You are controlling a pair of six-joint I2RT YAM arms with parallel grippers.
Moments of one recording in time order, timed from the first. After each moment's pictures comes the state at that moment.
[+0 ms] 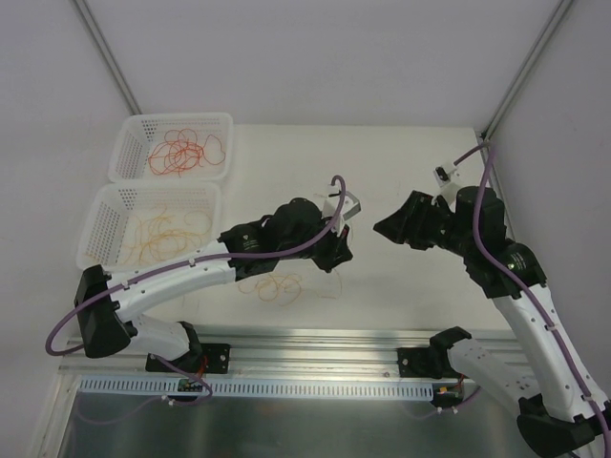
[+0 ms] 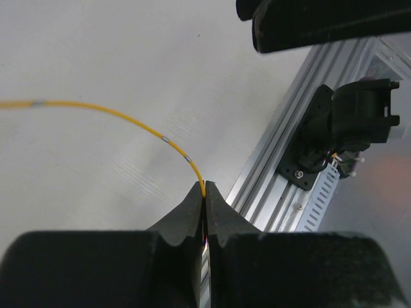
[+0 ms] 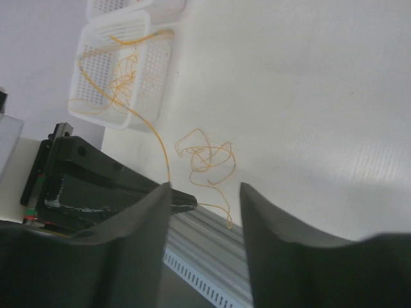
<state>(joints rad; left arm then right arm) -1.07 1.35 1.16 -0.31 0.11 -0.29 0.42 0.84 1.11 -0.74 -0.29 0.64</state>
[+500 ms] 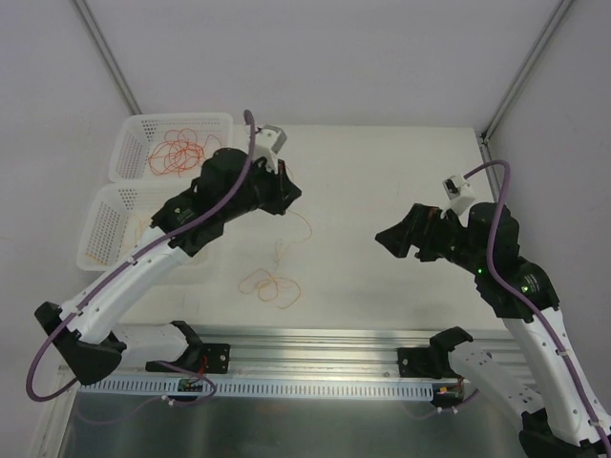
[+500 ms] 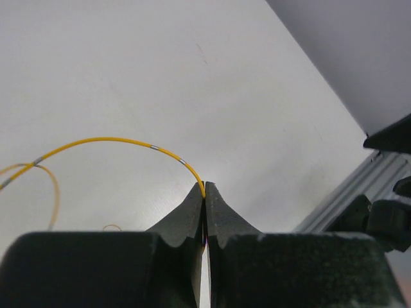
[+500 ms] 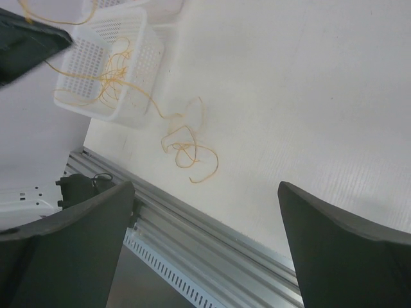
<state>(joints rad) -0.78 1.21 1.33 -0.49 0.03 -0.32 0.42 0.73 1.08 -0.78 -0.26 0.54</state>
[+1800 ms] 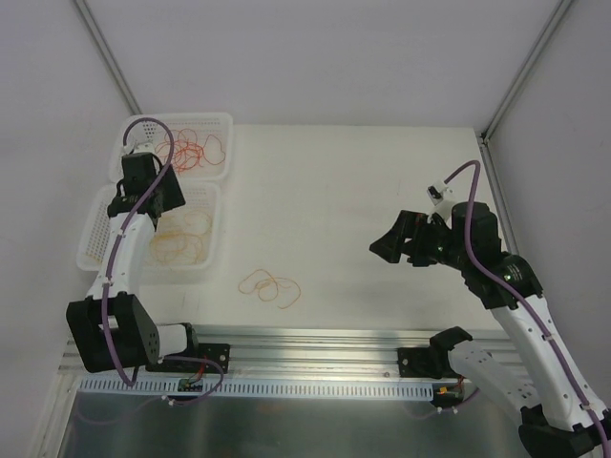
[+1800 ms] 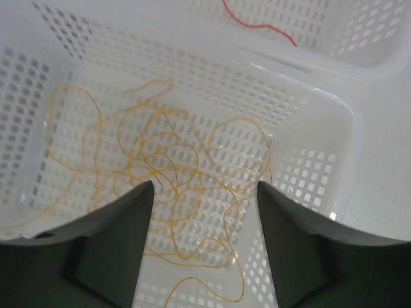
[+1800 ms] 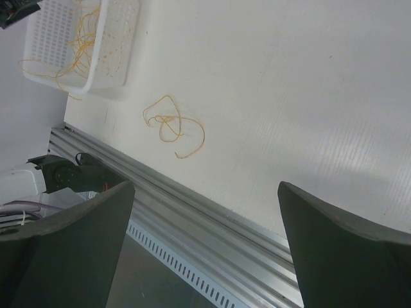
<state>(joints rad) 0.16 1.25 1.06 -0.47 -0.12 -0.15 0.42 0.76 1.00 -0.81 -0.30 0.52</state>
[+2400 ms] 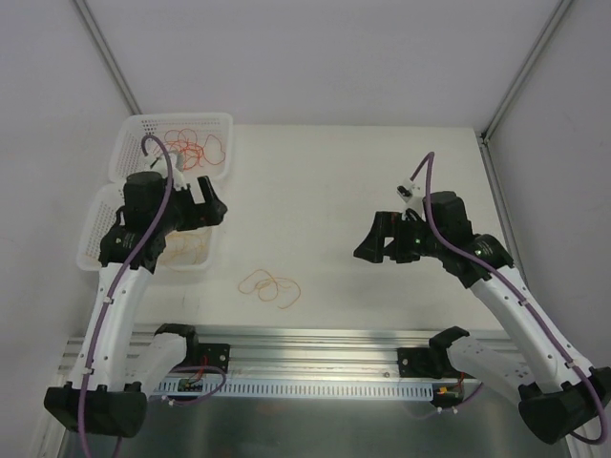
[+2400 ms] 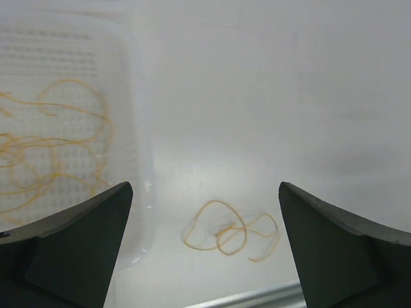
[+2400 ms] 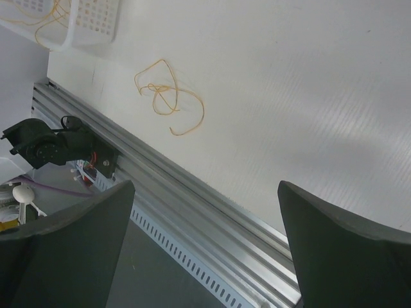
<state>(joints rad) -0.02 0.92 1.06 -0.70 0.16 -0.27 0.48 0.92 0.98 -0.76 -0.37 0.46</state>
